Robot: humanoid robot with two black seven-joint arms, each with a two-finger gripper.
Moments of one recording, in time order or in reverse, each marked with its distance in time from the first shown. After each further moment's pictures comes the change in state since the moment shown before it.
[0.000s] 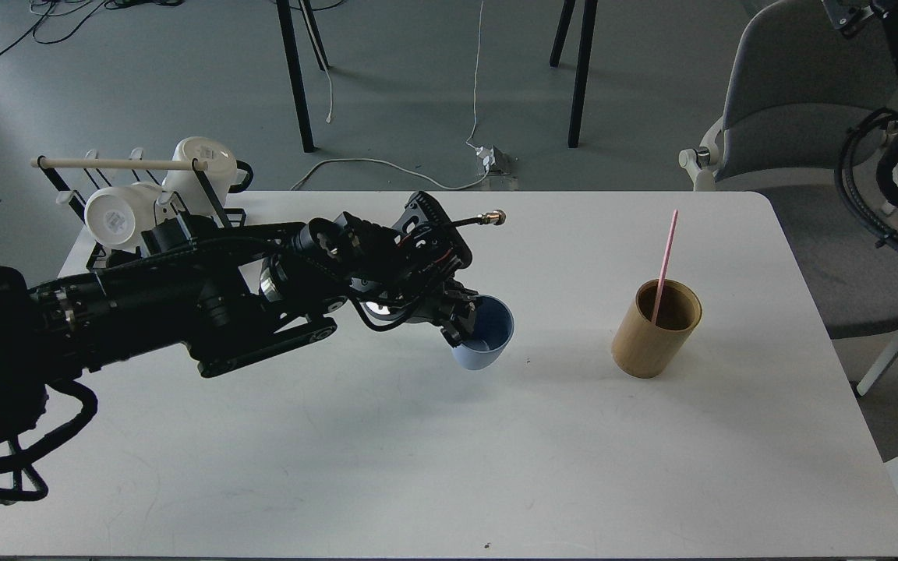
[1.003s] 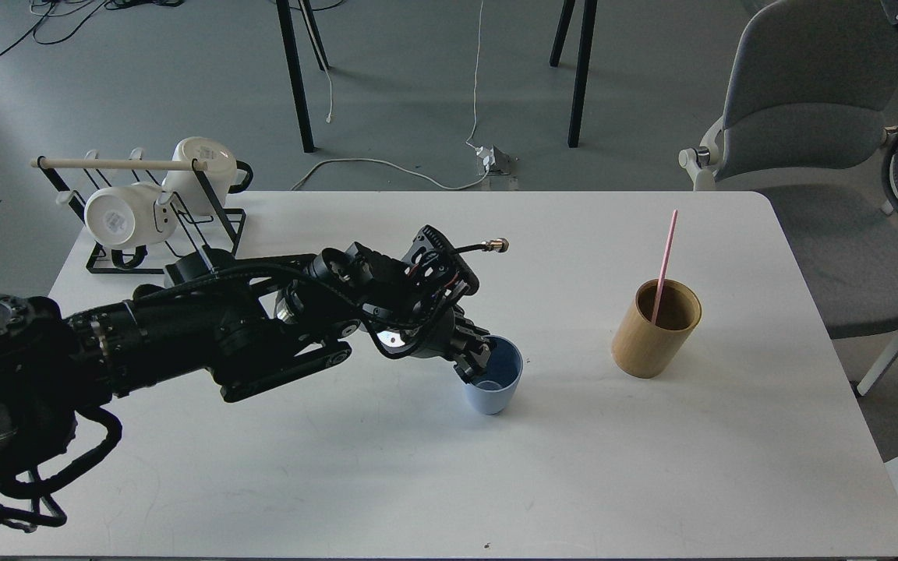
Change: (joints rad) left arm 0.069 -0.044 -0.015 0.032 -0.057 0.000 -0.062; right arm -0.006 -0.079 0.001 -0.014 0.000 0.003 0.000
